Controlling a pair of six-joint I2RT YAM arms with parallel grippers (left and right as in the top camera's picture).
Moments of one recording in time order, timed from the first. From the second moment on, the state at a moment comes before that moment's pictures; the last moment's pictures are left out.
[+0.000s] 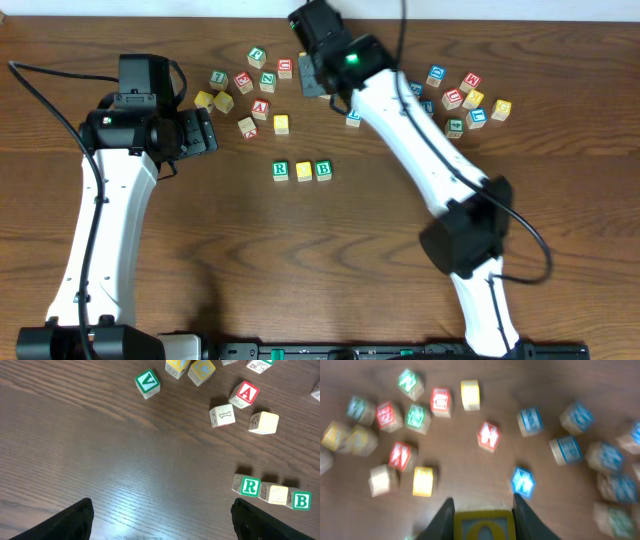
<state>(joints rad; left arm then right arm) 0.01 1.50 1.39 -1.01 -0.06 -0.26 0.59 2.26 2.33 -1.08 0.21 0.37</state>
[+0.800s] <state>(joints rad) 0.01 1.50 1.39 -1.01 -0.06 -0.26 0.59 2.21 1.83 -1.03 0.12 0.39</state>
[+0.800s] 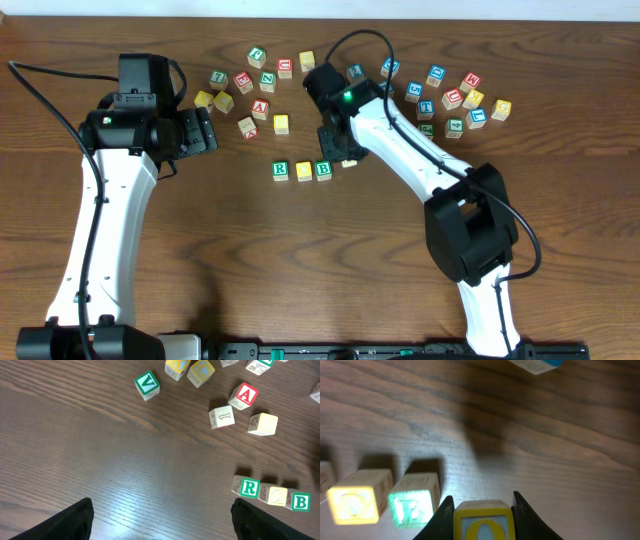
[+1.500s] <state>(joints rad) 0.01 1.50 1.39 -1.00 -0.06 -0.26 0.59 2.21 1.70 -0.87 0.10 0.42</state>
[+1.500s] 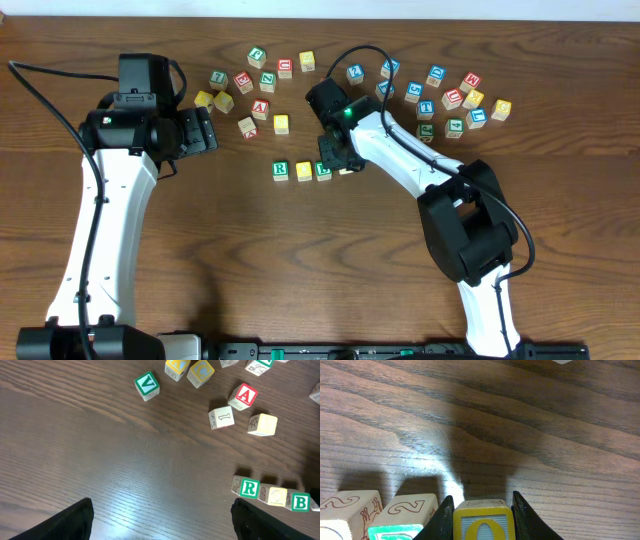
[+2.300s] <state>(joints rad) 0.01 1.50 1.39 -1.00 -0.06 -0.26 0.61 2.21 1.68 -0.87 0.07 0.44</state>
